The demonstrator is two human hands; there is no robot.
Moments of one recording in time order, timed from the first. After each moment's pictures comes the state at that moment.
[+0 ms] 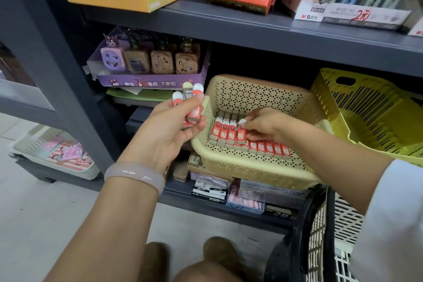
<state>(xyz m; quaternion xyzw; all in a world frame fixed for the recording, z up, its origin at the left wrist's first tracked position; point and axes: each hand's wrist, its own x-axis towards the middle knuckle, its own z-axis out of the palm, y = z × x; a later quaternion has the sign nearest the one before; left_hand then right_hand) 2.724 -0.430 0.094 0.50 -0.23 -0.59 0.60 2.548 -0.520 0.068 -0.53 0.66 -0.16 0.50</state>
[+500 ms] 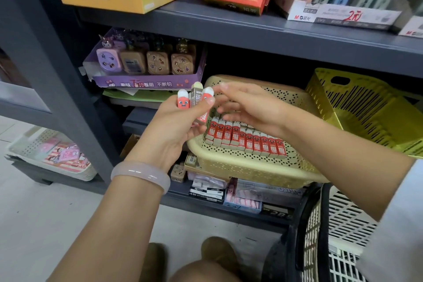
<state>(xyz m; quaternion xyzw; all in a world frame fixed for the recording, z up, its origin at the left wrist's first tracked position) 2.710 -0.434 0.093 0.54 -0.33 -0.53 0.57 2.567 -0.498 0.107 -0.61 0.39 -0.28 0.63</state>
